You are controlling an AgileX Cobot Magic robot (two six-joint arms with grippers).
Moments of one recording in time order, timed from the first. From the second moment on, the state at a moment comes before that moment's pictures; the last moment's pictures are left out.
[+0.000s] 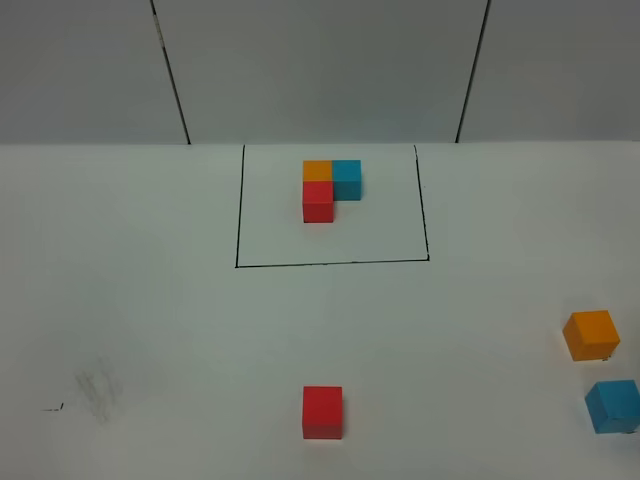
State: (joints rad) left arm -0.03 -0.01 -0.51 -0.22 1.08 0.18; right arm 0.08 1.17 -1.00 -0.06 1.17 -0.05
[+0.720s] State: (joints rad) left arm -0.03 -0.01 -0.51 -0.22 1.08 0.18; right arm 0.08 1.27 -1.09 -0.07 1.10 0.06
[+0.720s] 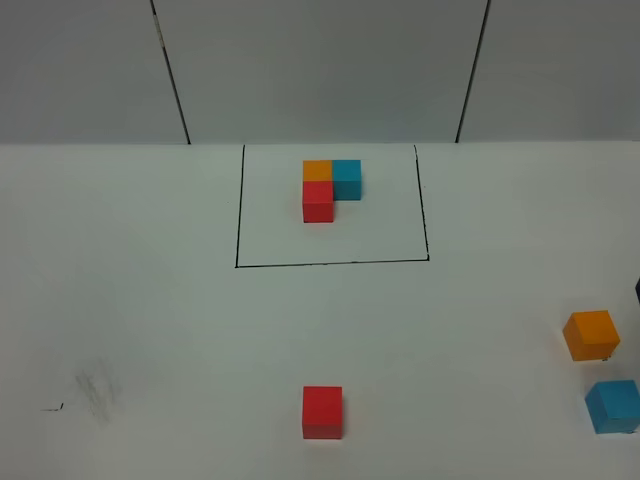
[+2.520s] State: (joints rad) left arm -0.03 -0.01 -0.51 -0.22 1.08 0.18; right arm 0.08 1.80 -1.13 0.01 0.84 -0.01
